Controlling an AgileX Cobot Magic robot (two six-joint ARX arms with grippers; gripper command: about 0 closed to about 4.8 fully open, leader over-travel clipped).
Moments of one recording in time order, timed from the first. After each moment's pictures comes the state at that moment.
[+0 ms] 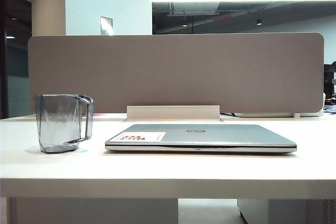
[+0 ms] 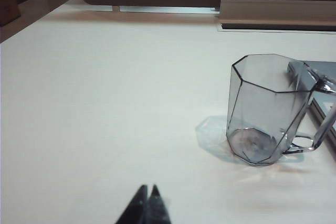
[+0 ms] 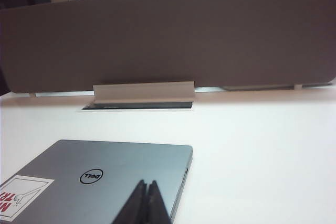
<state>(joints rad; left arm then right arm) 0.01 0.00 0.00 -0.12 -0.02 0.00 0.05 0.00 0.10 0.03 -0.11 0.11</state>
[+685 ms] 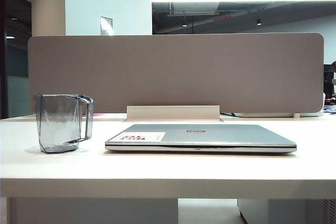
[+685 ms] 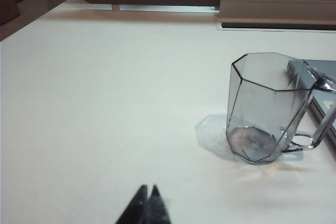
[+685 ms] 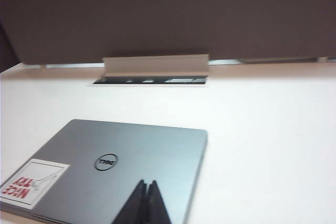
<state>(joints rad) 0.01 0.00 0.00 -0.12 -0.01 0.00 0.06 0.39 0.32 0.04 -0.17 0.11</state>
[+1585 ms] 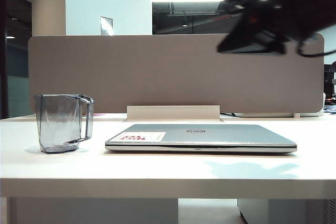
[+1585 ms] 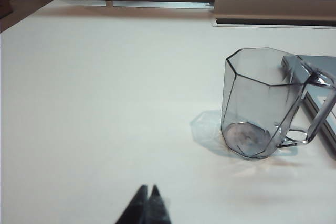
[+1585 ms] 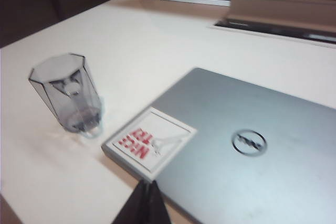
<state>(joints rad) 0.01 0.00 0.00 -0.13 0.00 0.00 0.59 1.15 0.44 0.53 -0.05 0.10</state>
